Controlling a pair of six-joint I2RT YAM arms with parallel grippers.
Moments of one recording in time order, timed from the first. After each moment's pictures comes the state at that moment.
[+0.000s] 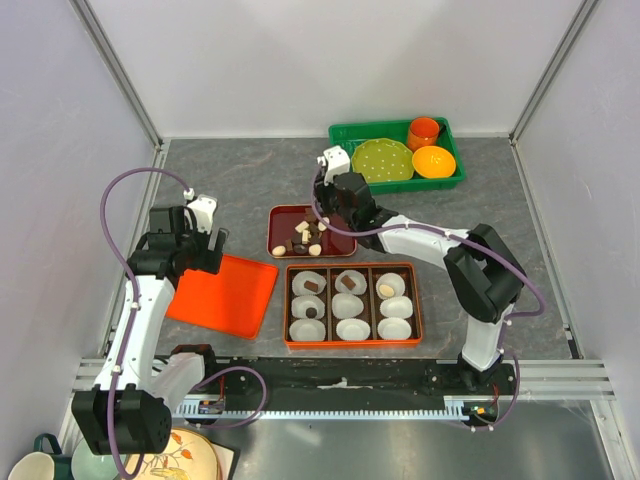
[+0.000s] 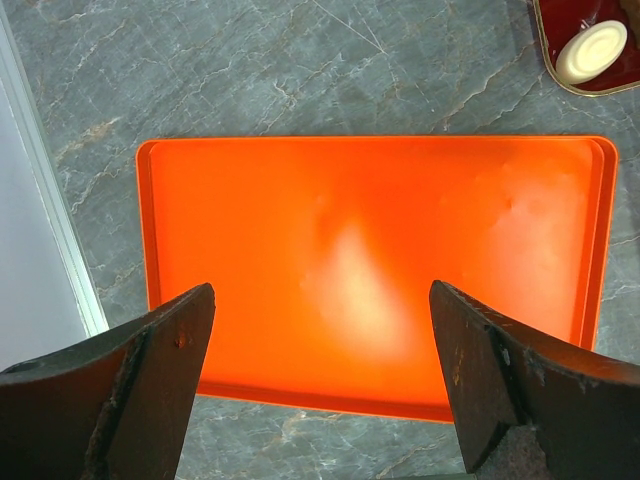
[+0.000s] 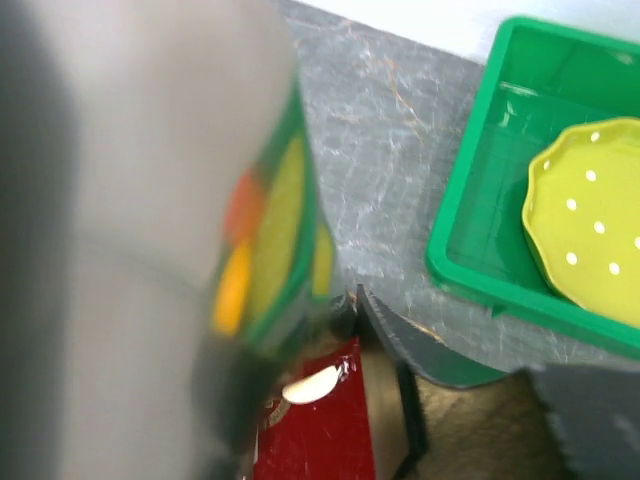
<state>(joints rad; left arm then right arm) 0.03 0.96 0.85 -0.72 0.03 0.32 0.73 1.86 1.24 0.35 0.23 0.09</state>
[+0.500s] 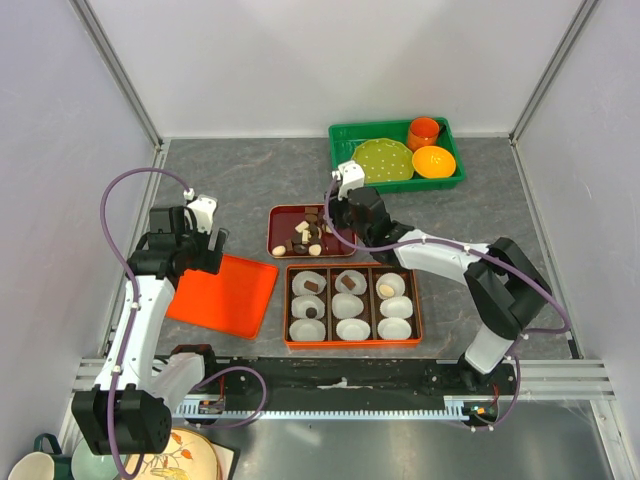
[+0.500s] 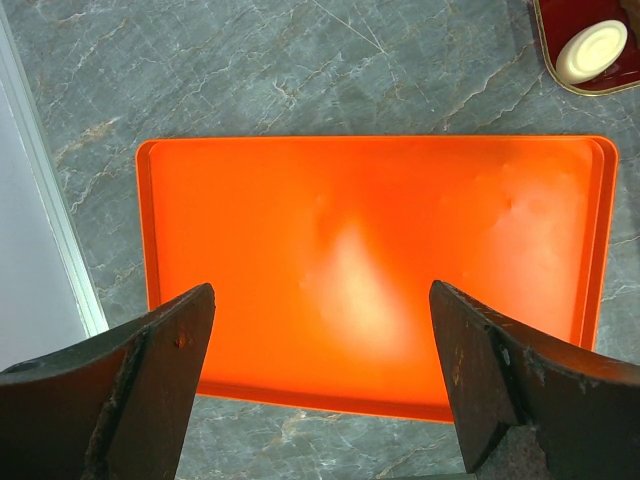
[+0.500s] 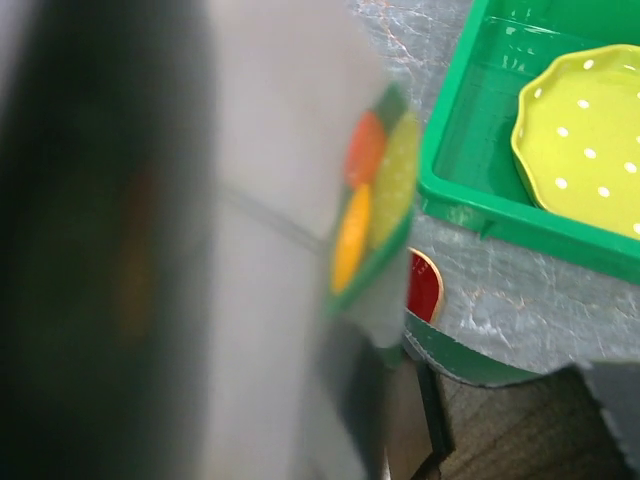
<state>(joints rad) 0.03 0.96 0.85 -0.72 0.03 0.32 0.72 1.72 1.05 0.35 0.24 0.13</state>
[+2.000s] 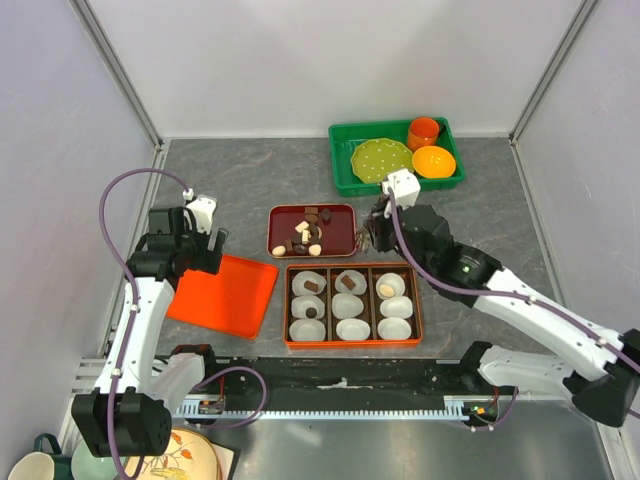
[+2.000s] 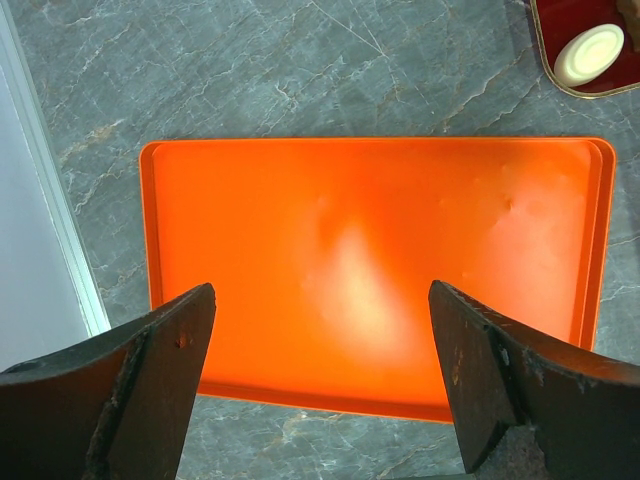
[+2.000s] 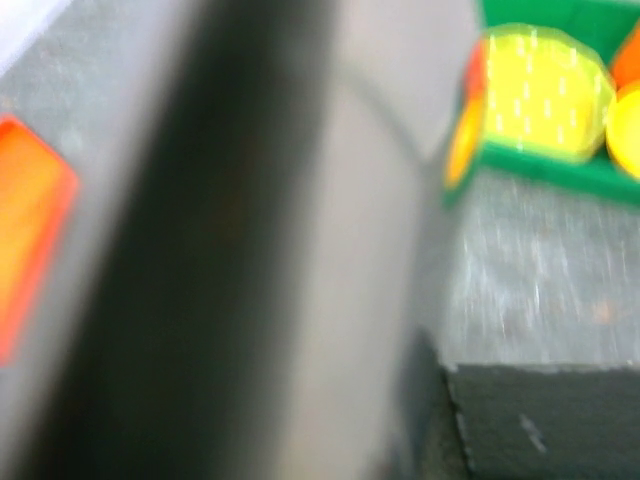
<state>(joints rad) 0.03 0.95 0.85 -0.72 0.03 0.33 0.84 1.09 1.01 -0.22 0.36 0.21</state>
